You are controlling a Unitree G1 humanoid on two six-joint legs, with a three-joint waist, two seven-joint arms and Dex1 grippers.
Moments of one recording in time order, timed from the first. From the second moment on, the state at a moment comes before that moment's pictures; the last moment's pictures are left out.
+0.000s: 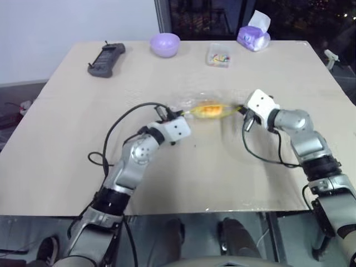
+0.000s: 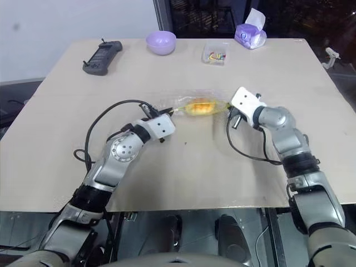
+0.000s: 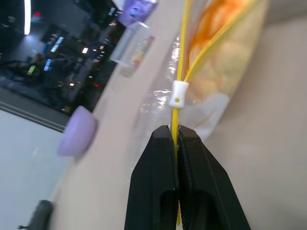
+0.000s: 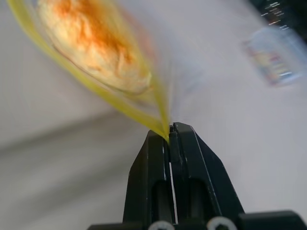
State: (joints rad) left arm -0.51 0.45 -0.22 0.05 0.45 -0.02 -0.34; right arm -0.78 -0.54 0.18 0.38 -0.14 0.04 0.71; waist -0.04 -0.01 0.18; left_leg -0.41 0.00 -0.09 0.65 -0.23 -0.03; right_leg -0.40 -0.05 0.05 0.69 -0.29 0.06
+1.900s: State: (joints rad) left arm -0.59 0.51 -0.21 -0.03 0.46 -0.10 -0.38; right arm -0.99 -0.43 0.38 0.23 -0.32 -0.22 0.80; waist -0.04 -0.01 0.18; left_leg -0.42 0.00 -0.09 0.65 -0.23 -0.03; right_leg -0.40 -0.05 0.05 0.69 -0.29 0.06
